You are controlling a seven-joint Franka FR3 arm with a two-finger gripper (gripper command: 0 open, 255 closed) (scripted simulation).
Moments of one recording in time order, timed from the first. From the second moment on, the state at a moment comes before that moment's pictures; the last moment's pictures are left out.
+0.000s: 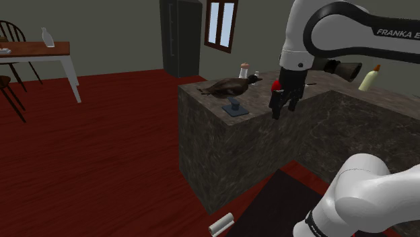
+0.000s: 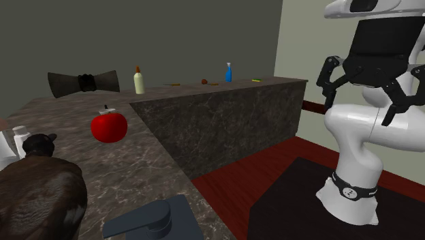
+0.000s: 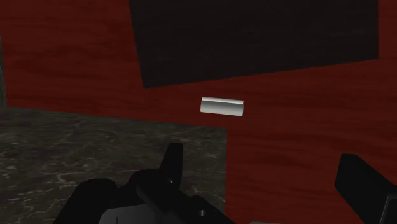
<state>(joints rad) 0.00 -0.81 -0.05 -2.38 -0.10 1.47 0.15</state>
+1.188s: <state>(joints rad) -0.02 -0.29 -0.25 -2.15 -0.15 1.83 -0.09</state>
